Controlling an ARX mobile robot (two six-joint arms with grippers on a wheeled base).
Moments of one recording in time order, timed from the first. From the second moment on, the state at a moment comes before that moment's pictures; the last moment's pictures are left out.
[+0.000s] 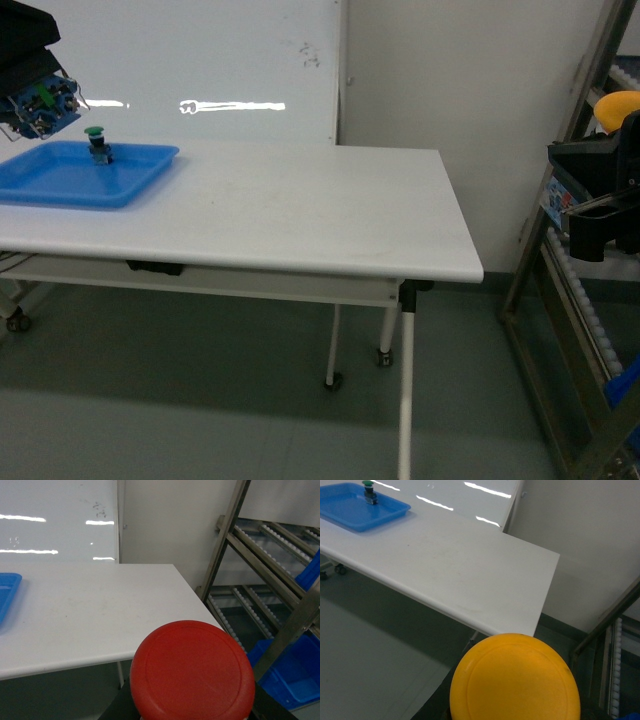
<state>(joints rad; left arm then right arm) -0.03 1.20 0.53 0.56 0.36 -0.13 0.27 1.40 0.56 0.62 -0.05 -0.16</state>
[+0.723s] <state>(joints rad) -0.04 1.20 0.53 0.56 0.36 -0.13 0.27 1.40 0.56 0.62 -0.05 -0.16</state>
